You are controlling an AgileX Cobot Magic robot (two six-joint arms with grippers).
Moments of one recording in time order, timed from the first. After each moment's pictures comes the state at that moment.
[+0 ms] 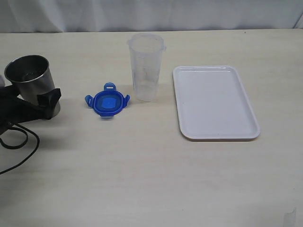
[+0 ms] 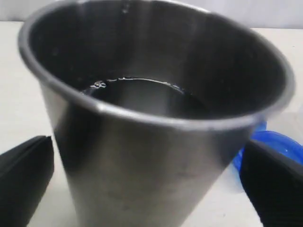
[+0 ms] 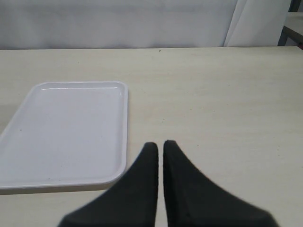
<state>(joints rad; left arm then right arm) 0.01 1.97 -0.33 0.31 -1.21 -0.14 -0.11 0.00 0.00 -0.01 0.36 -0.05</state>
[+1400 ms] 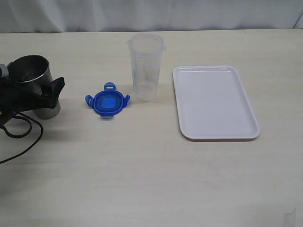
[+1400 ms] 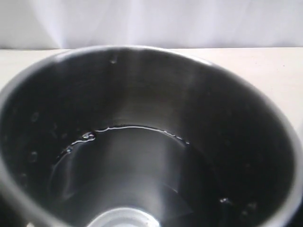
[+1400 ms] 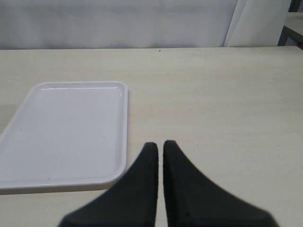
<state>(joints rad) 0.01 1.98 -0.42 0.35 -1.21 -0.15 -0.11 0.00 0.00 -0.01 0.36 -0.05</state>
